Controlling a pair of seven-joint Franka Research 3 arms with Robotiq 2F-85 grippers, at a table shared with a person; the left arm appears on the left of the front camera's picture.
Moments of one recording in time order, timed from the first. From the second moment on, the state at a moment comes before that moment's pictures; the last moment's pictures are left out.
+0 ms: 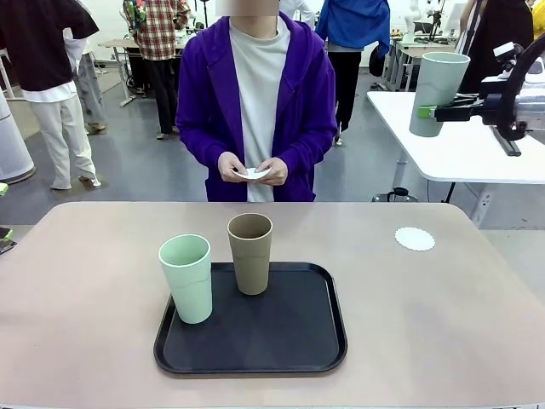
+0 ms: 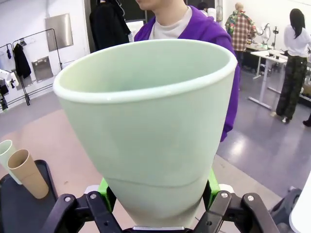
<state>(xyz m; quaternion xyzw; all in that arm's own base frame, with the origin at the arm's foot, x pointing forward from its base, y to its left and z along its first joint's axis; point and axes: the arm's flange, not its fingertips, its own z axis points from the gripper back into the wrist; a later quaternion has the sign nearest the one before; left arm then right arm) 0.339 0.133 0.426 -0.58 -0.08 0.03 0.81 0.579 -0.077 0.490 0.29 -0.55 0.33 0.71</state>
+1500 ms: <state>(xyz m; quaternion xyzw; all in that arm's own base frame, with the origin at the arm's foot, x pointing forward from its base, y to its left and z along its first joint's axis) 0.339 0.133 0.426 -0.58 -0.08 0.03 0.81 0.573 -0.099 0.481 0.29 -0.54 0.32 0.72</state>
